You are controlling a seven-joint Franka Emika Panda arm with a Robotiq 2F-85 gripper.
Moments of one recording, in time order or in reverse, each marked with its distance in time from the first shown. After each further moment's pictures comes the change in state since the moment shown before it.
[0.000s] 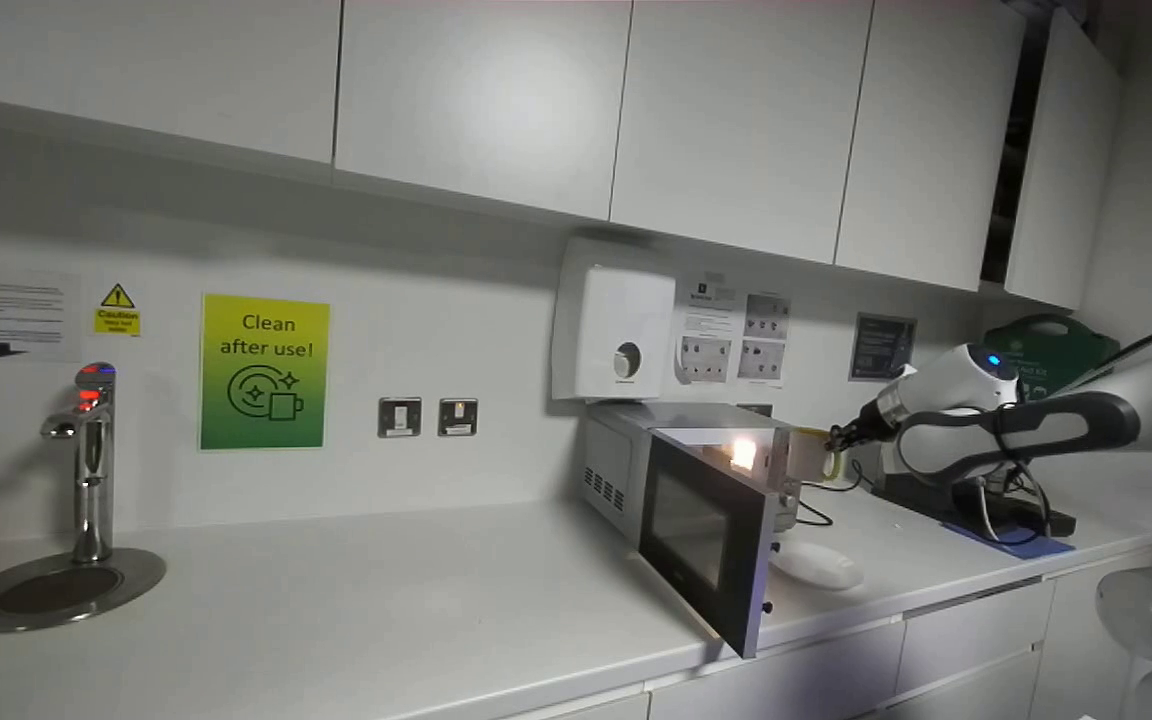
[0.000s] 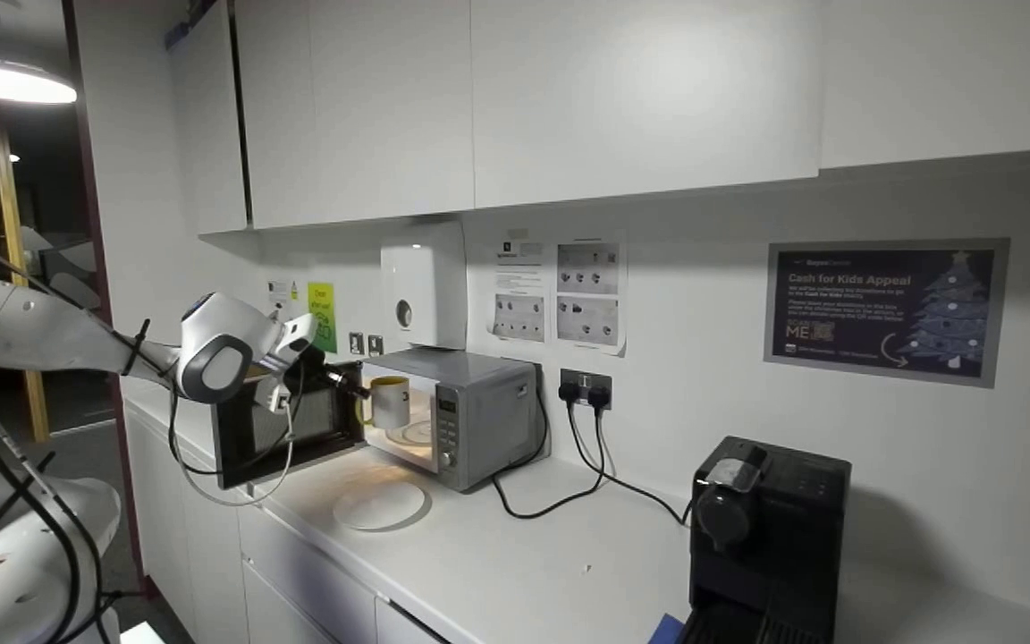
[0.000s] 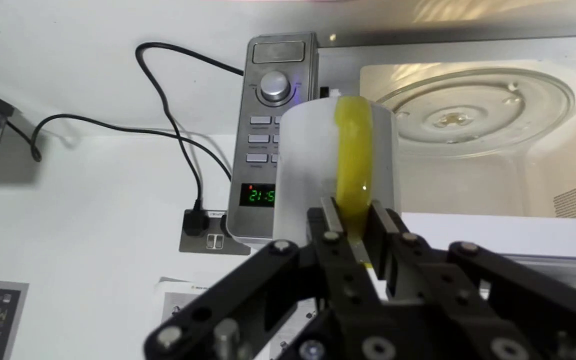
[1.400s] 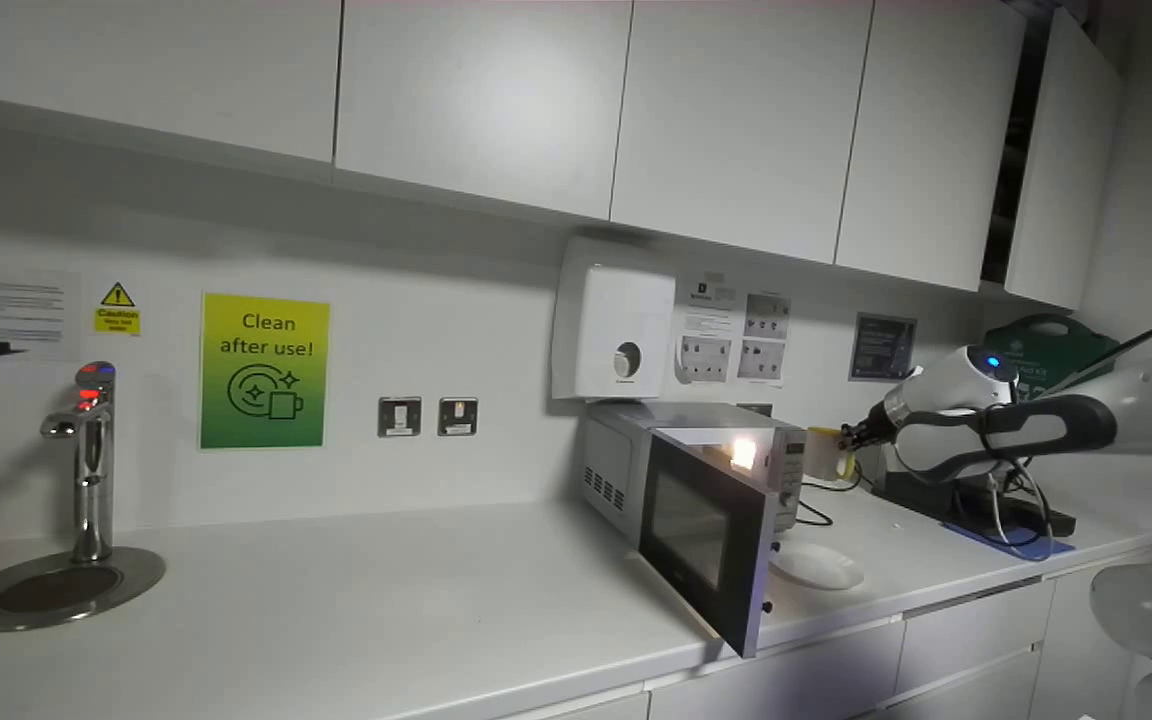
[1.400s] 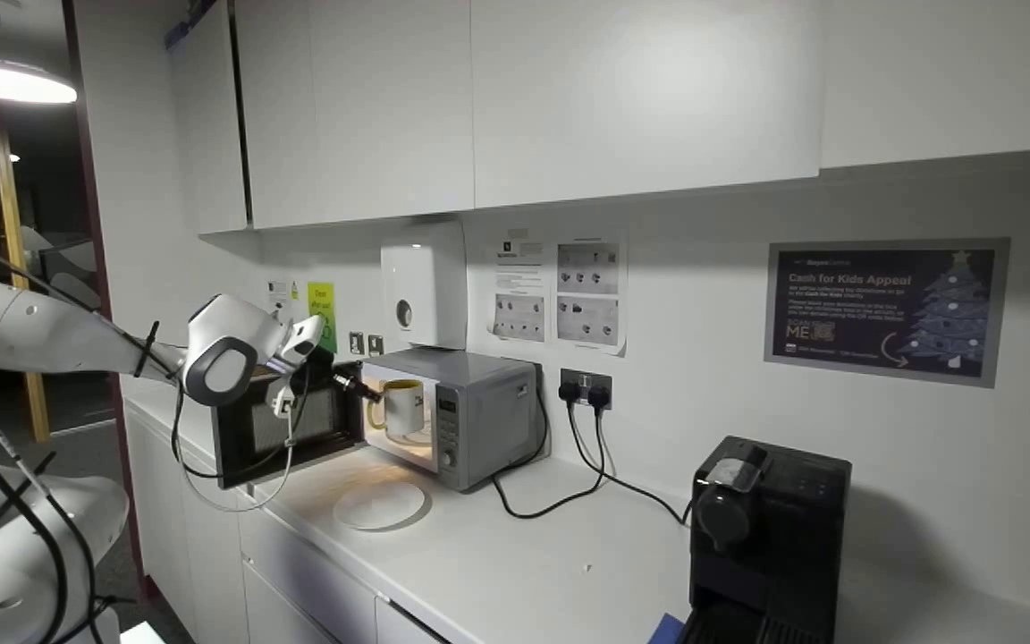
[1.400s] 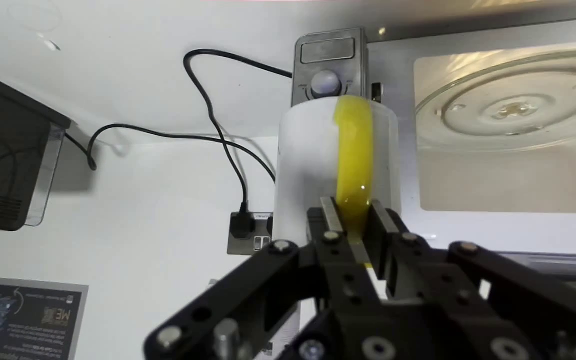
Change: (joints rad) arm -0.108 -0.030 0.040 -0.006 0.037 -0.011 0.008
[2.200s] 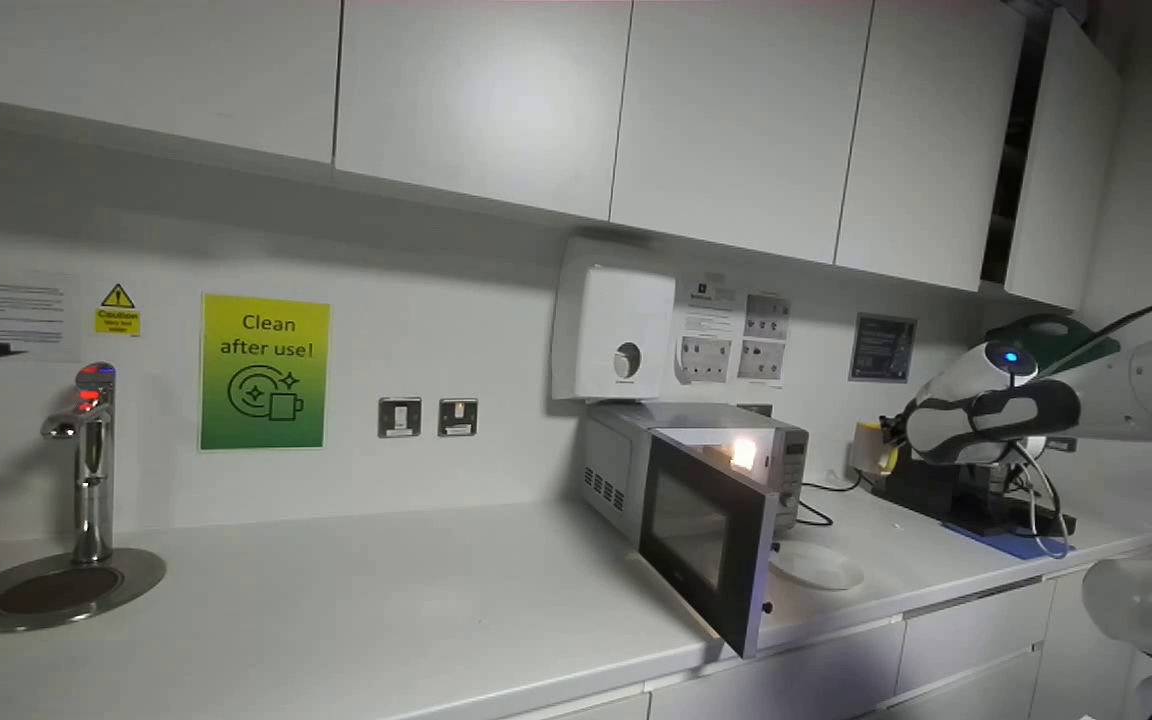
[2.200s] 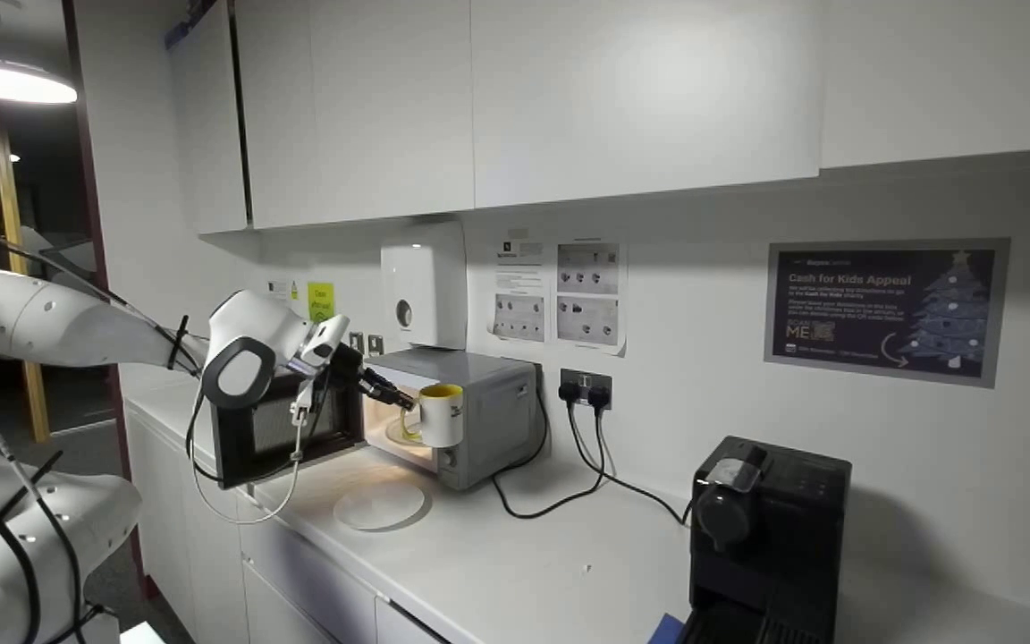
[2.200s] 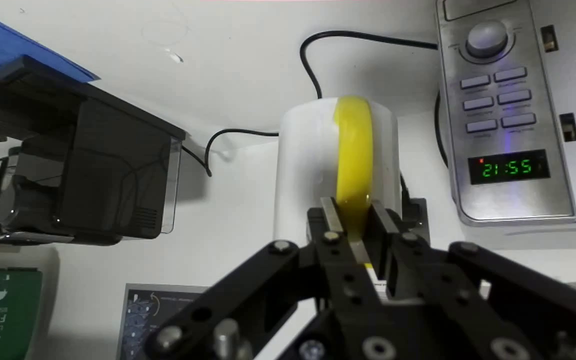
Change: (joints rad) arm -0.196 0.007 -0.063 0.000 0.003 0.007 -0.010
